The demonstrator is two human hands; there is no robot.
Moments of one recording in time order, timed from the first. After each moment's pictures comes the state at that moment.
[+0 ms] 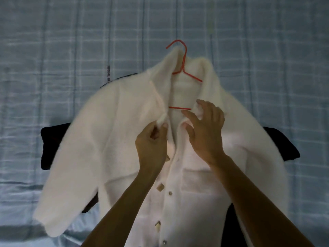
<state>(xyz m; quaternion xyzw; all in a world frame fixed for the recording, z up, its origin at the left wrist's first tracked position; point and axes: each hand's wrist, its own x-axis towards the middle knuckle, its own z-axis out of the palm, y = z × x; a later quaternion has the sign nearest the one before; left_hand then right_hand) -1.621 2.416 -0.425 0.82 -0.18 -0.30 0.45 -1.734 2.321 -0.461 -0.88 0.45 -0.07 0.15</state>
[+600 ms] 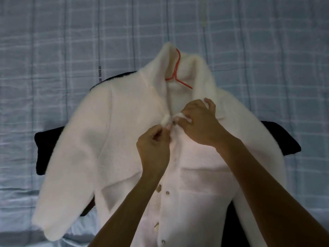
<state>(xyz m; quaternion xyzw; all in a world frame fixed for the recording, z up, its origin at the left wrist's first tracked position) -1.642 2.407 -0.429 0.81 -0.19 -0.31 0.45 -1.728 2.285 -0.434 -0.86 0.41 0.08 0.30</state>
